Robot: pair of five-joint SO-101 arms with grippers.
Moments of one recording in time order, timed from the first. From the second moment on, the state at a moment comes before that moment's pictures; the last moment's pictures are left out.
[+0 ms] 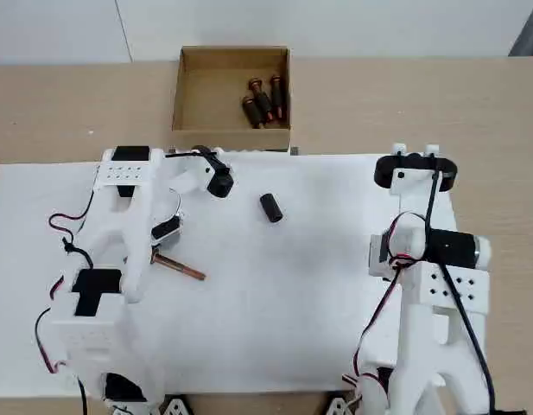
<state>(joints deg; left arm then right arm) -3.3 20.0 5.5 84.8 -49.0 5.8 -38.9 38.5 81.8 2.3</state>
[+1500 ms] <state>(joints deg) 15.8 -58.7 47.3 59.2 5.7 5.7 -101.7 65.7 72.6 -3.6</state>
